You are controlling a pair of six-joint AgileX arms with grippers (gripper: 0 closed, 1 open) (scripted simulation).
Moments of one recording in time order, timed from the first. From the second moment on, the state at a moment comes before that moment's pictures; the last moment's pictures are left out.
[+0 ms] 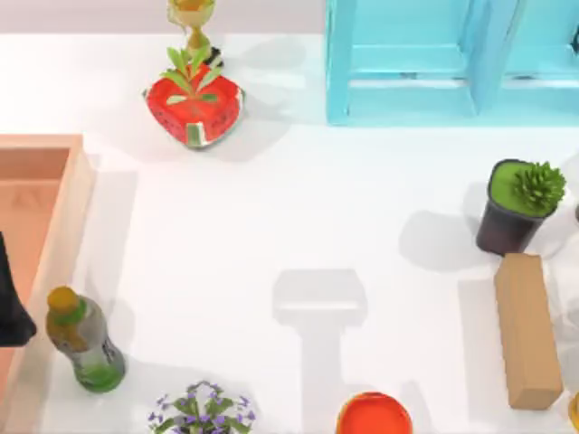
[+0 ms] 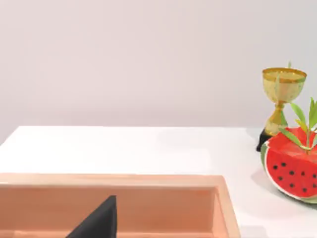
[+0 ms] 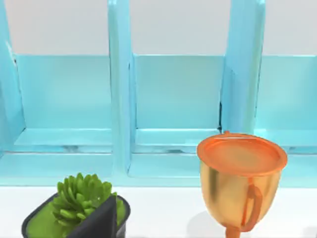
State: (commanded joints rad) left arm 0.00 0.00 0.00 0.00 0.00 0.00; right arm 0.00 0.00 0.00 0.00 0.00 0.00
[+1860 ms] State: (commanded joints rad) left arm 0.33 1.62 1.24 -1.20 0.00 0.36; right arm 0.00 0.00 0.00 0.00 0.00 0.00
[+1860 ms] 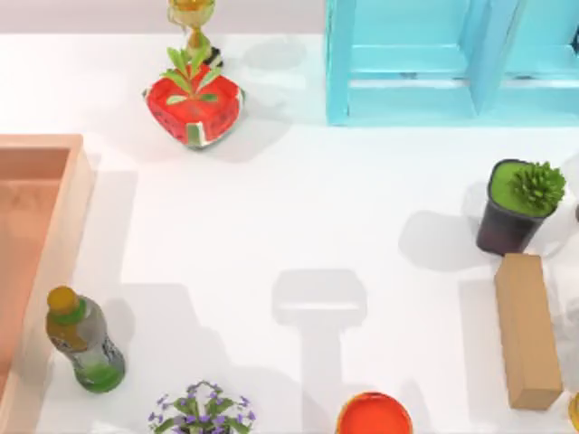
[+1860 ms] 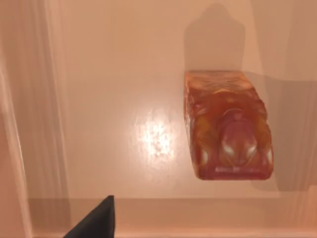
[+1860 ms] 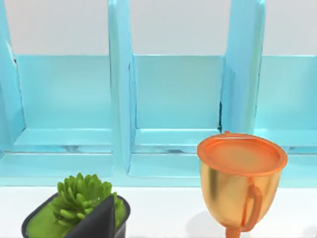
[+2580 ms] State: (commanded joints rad) left arm 0.34 1.72 1.01 -0.86 0.00 0.36; right arm 0.00 0.00 0.00 0.00 0.00 0.00
